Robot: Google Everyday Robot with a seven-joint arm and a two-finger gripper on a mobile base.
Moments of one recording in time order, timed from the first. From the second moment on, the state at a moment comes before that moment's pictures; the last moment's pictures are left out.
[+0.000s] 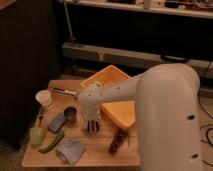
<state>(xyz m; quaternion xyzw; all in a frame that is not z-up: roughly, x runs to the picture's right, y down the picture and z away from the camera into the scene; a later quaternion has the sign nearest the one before) -0.095 0.192 0.826 -0.31 0.17 0.57 0.74</state>
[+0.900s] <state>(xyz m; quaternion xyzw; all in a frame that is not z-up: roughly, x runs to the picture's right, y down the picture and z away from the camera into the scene) -0.100 0.150 0.803 -0.32 0.19 0.58 0.73</state>
